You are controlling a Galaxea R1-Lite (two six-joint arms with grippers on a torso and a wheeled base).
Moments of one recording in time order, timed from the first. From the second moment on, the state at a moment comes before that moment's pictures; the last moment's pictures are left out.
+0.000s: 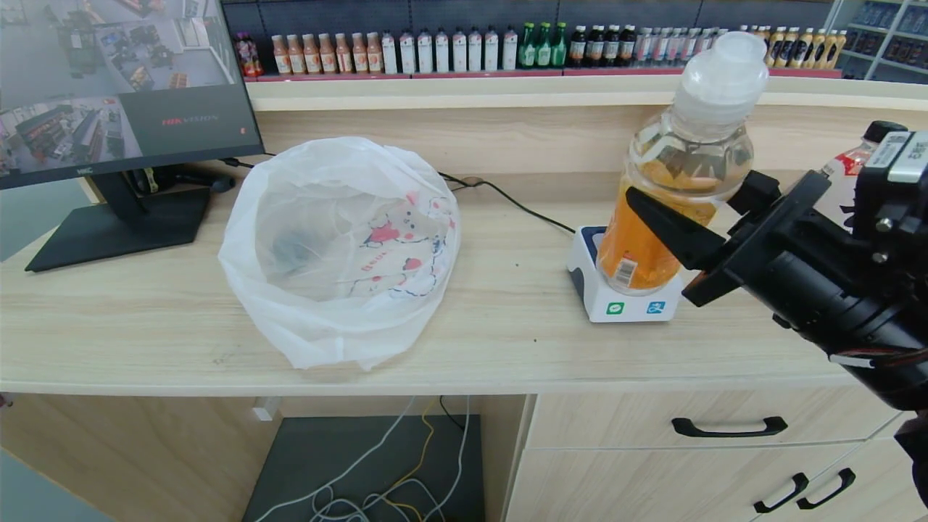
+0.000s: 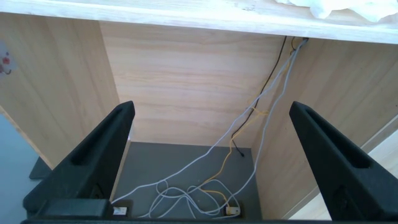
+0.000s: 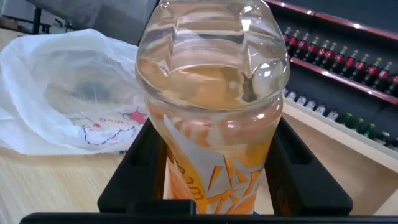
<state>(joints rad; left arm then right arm) 0.00 0.00 0.00 0.00 0.00 0.00 0.47 1.58 -0.56 -1.51 0.28 -0.37</state>
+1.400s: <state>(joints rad) 0.00 0.00 0.00 0.00 0.00 0.00 0.44 1.57 -0.63 -1.53 -0.03 -0.14</state>
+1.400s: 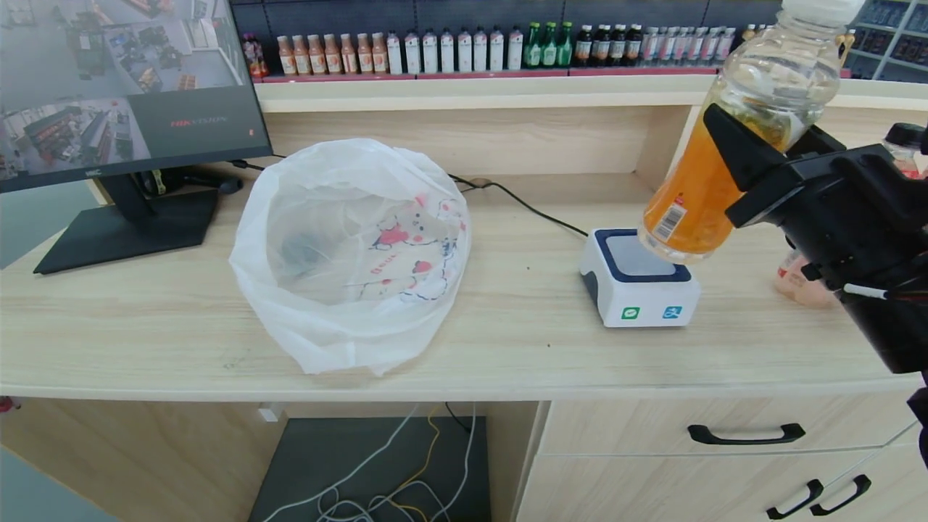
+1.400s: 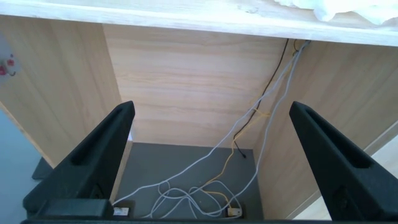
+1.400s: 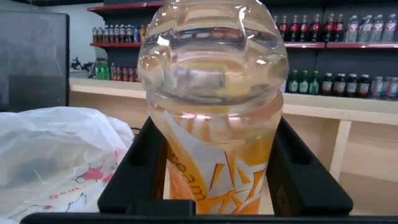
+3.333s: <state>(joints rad) 0.00 0.00 0.00 0.00 0.00 0.00 0.47 1.65 -0.82 -1.53 -0.01 -0.13</state>
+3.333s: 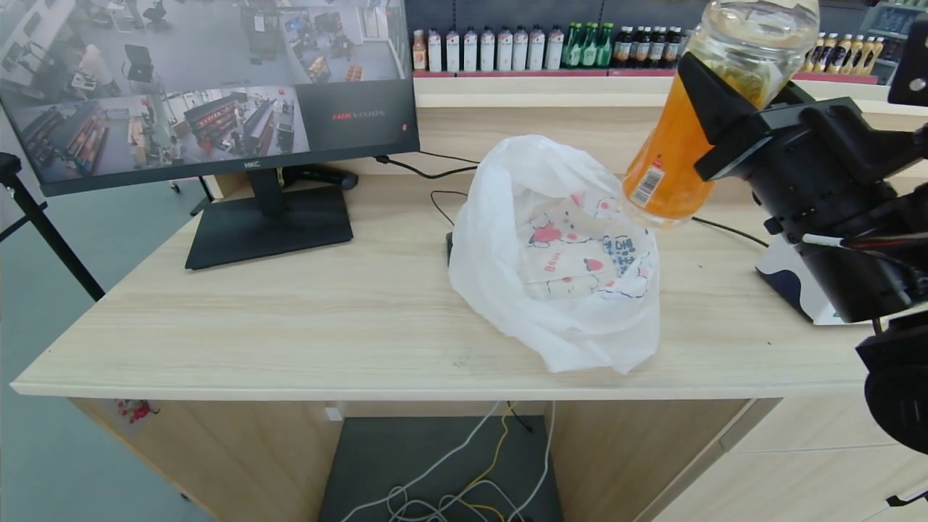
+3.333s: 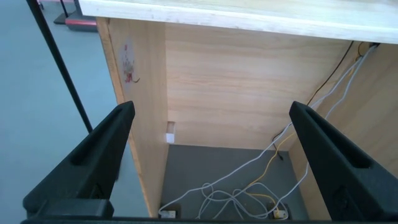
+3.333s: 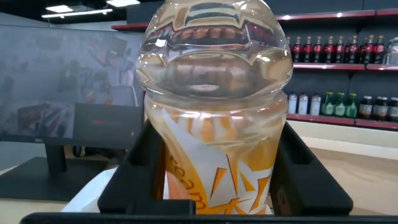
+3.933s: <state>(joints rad) 0.00 0.00 0.00 0.00 0.00 0.00 0.54 1.91 -1.08 -1.52 -0.02 -0.11</state>
